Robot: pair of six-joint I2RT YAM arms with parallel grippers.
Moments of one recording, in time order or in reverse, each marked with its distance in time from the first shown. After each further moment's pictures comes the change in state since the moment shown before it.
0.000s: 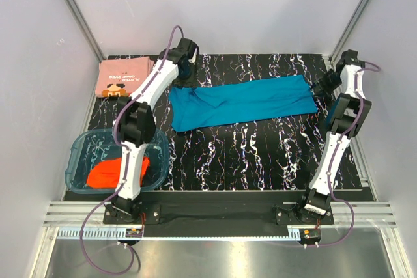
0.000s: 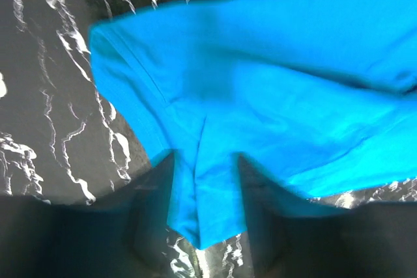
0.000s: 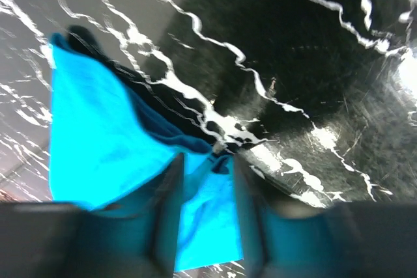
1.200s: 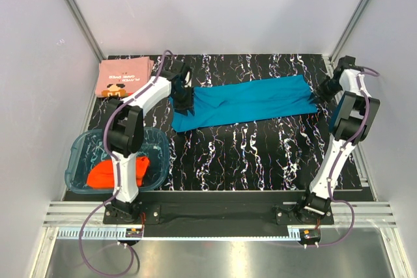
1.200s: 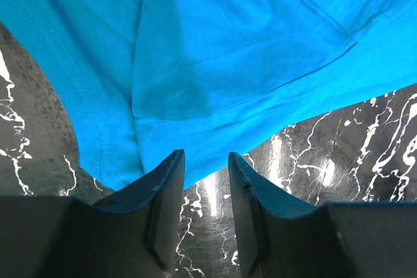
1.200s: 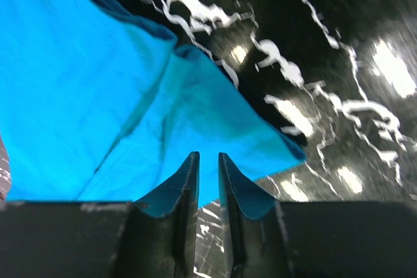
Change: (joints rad) left arm 0.013 -0.229 -0.539 0.192 0.276 -0.132; right arm 0.016 -0.301 -0.462 0.130 0.027 -0.057
